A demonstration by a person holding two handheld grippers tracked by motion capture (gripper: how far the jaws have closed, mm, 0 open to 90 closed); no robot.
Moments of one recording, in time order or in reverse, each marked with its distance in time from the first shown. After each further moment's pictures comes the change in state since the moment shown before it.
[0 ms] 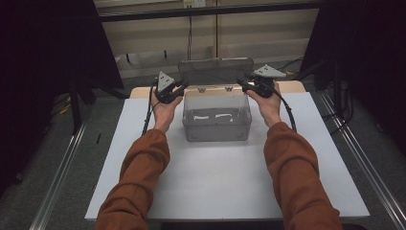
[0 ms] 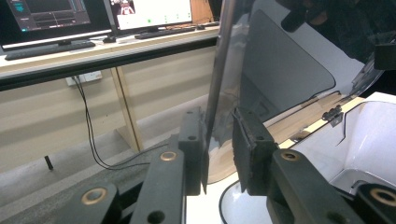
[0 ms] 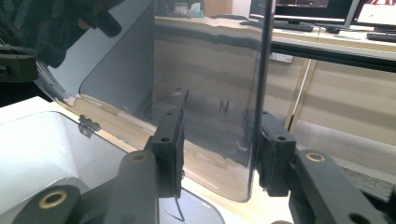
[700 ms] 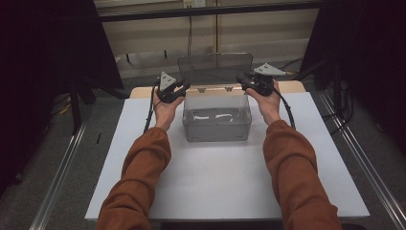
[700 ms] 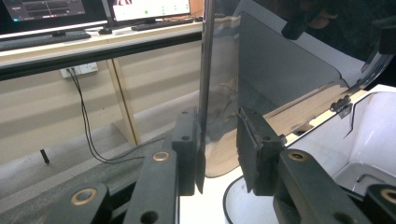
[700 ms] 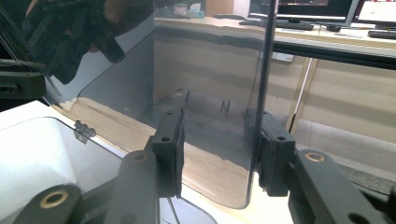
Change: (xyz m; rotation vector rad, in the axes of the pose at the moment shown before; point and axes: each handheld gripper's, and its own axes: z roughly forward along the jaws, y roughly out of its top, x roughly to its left) left arm 0.003 -0.007 0.010 0.023 -0.008 -0.012; right arm -0.003 0.001 0.006 -0.001 0.003 0.018
